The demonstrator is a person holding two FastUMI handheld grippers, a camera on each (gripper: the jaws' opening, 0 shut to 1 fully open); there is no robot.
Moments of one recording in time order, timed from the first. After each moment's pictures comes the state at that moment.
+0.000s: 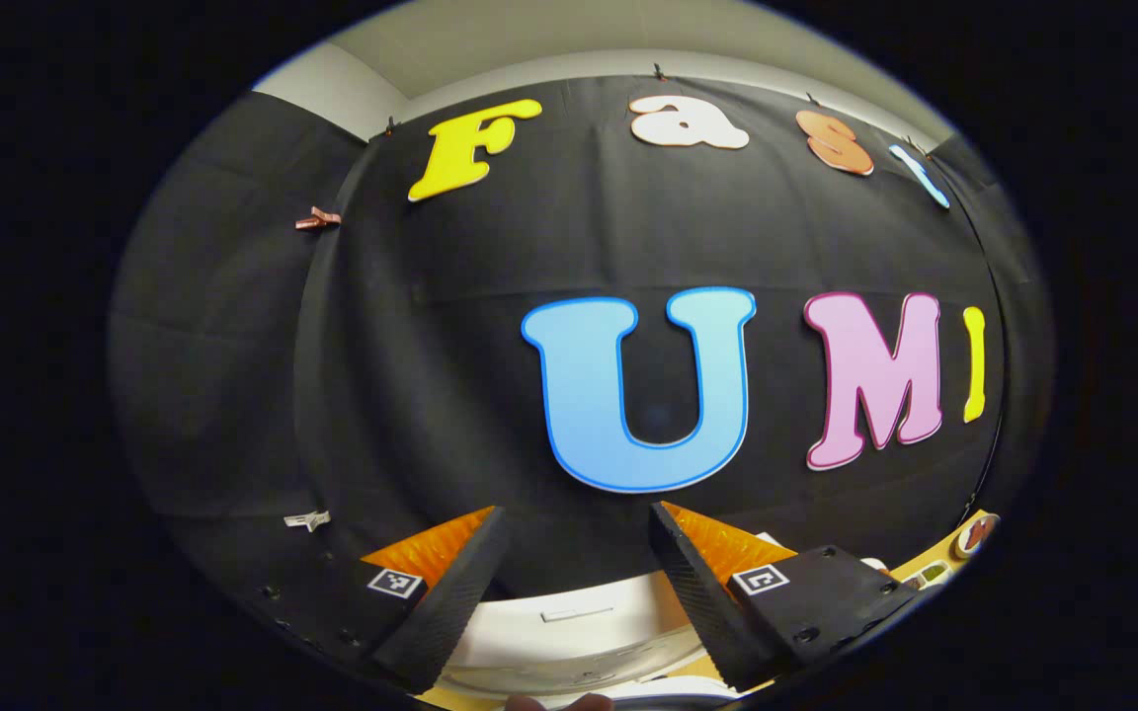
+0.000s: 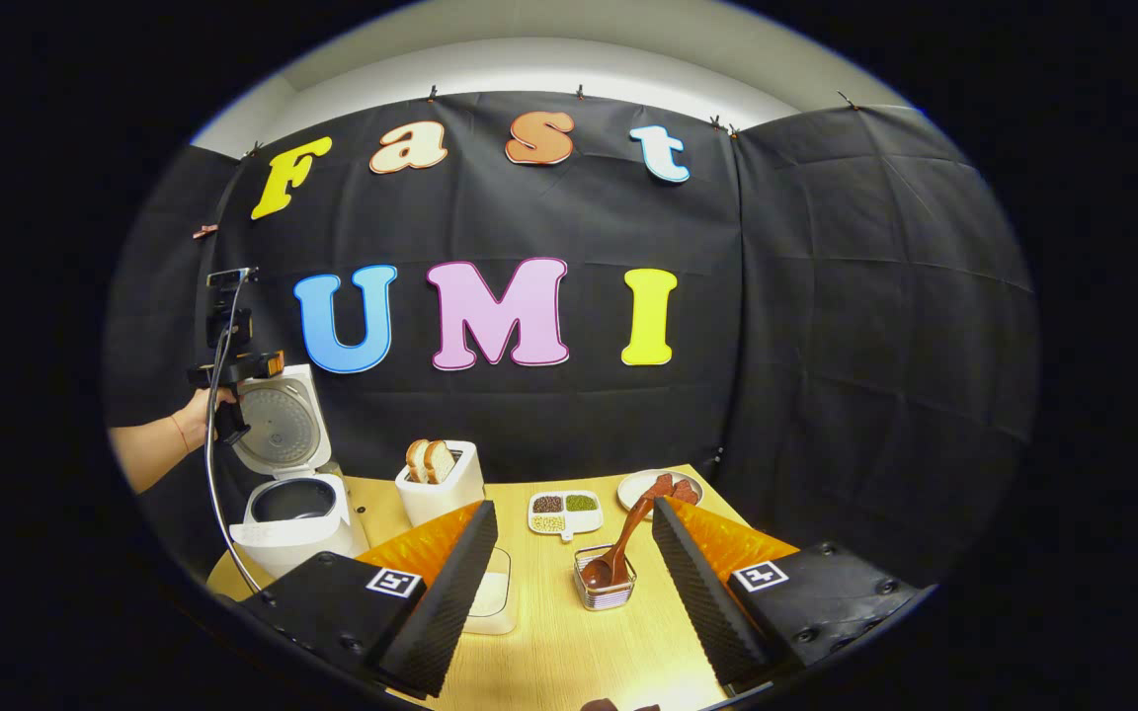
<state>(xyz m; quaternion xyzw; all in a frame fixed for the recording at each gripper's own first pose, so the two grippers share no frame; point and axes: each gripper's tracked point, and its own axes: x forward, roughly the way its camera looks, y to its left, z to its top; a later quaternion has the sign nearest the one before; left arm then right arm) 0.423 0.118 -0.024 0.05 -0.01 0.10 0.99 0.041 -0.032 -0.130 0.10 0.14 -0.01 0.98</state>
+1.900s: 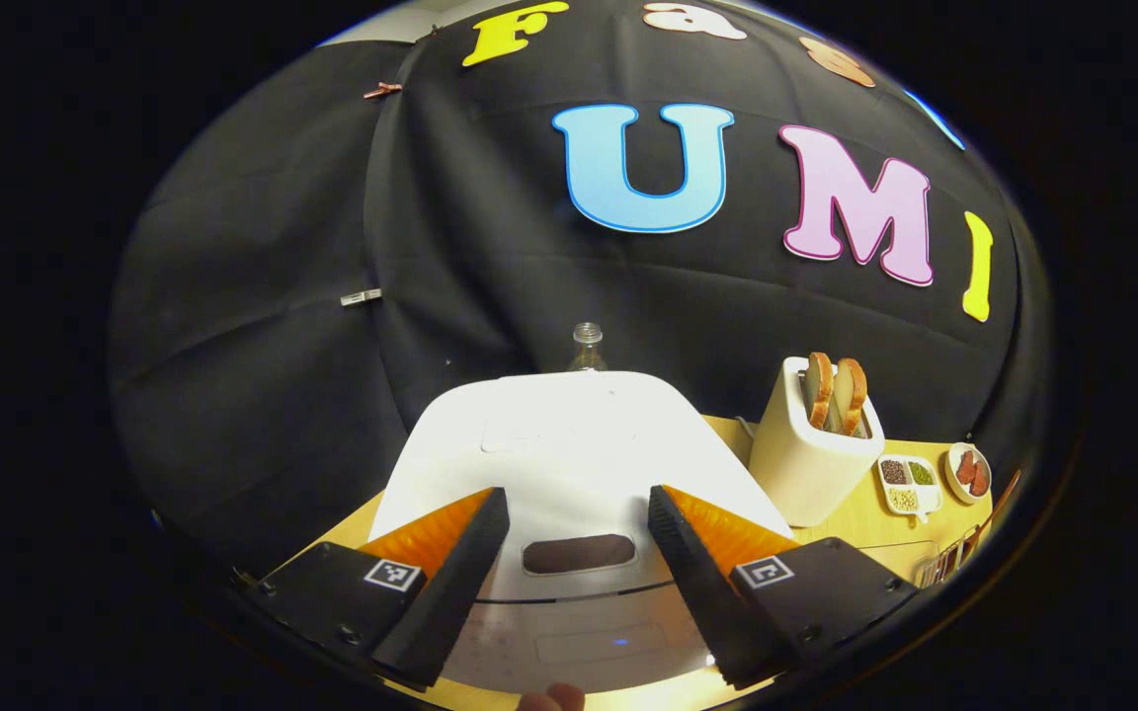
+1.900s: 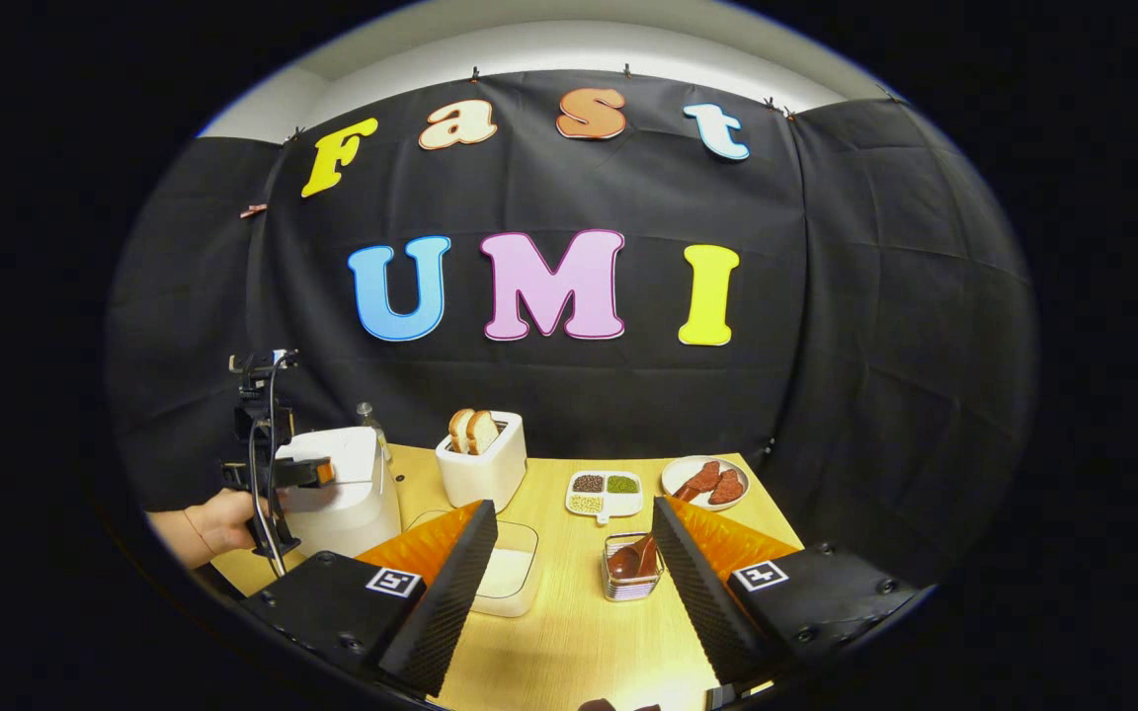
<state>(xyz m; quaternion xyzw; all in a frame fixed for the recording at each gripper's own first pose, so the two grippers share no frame) 0.234 0.023 -0.260 -0.02 0.21 0.17 0.96 0.049 -0.014 -0.148 0.10 0.17 0.10 0.98</state>
